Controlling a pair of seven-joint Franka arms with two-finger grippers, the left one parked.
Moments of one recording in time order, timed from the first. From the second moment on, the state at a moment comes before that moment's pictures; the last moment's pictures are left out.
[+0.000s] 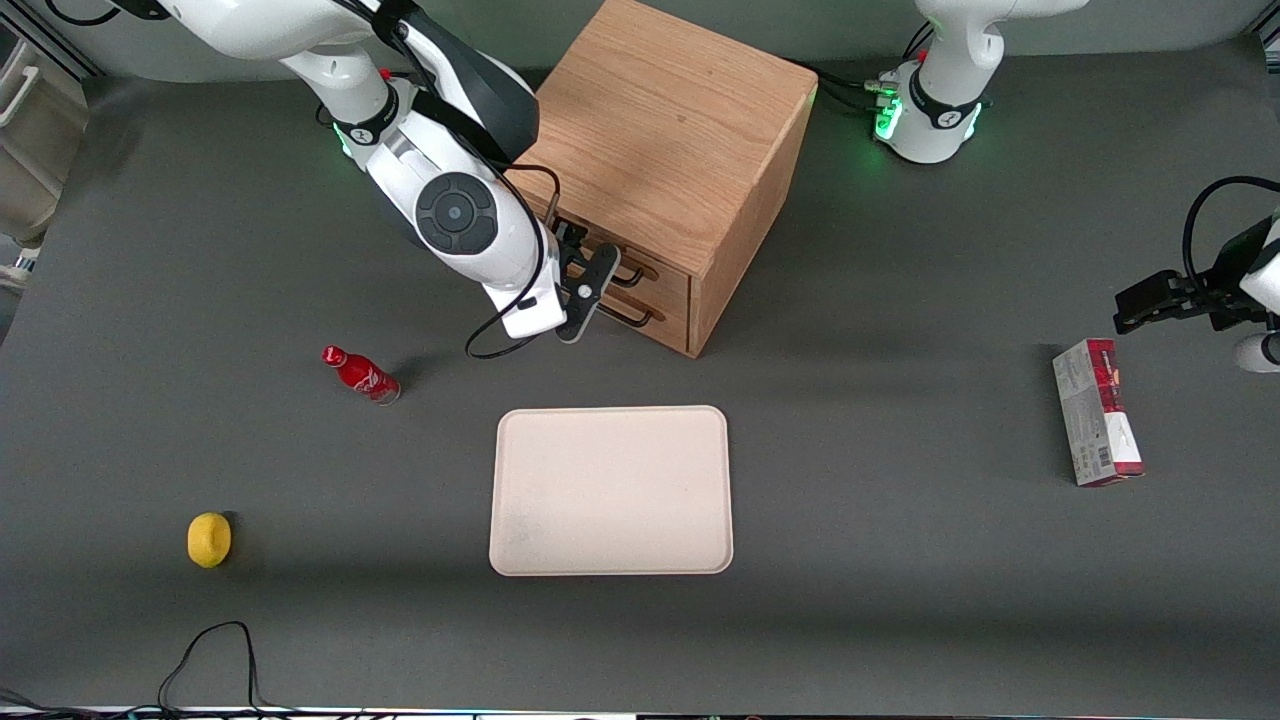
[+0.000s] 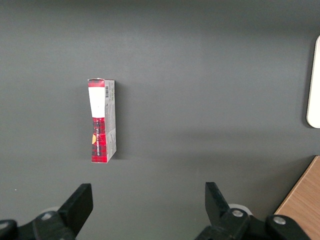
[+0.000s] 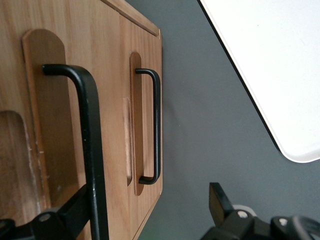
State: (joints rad) arm -0.03 0.43 0.78 -1.68 -0.05 1.83 -0.29
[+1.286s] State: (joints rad) arm -0.04 0.49 0.61 -1.54 -0.09 1.86 -0.49
